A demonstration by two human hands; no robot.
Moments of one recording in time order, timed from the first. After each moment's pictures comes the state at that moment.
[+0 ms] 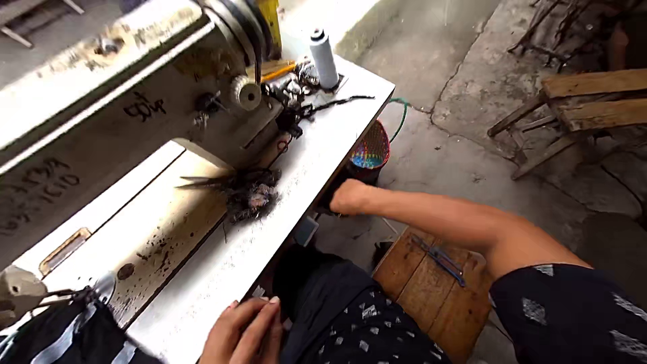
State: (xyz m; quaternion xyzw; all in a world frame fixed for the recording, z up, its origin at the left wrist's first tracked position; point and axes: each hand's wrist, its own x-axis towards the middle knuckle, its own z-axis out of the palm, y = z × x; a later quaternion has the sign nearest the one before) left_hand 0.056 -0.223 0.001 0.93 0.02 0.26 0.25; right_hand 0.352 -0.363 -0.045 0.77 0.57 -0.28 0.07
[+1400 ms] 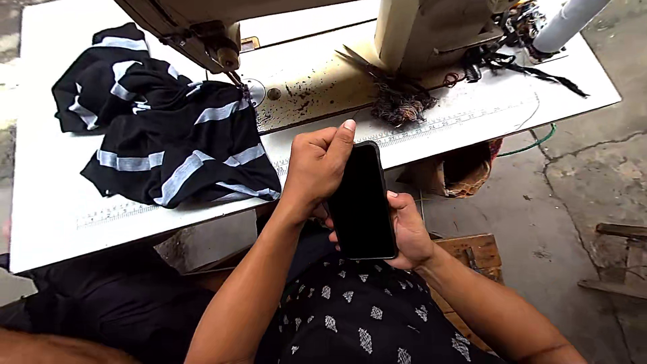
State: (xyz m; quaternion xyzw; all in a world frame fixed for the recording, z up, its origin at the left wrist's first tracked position) left_hand 0.084 -0.185 0.021 0.74 0.31 0.27 0.53; right_hand 0.178 -0.344 -0.031 0.20 0.10 -0.73 -0.64
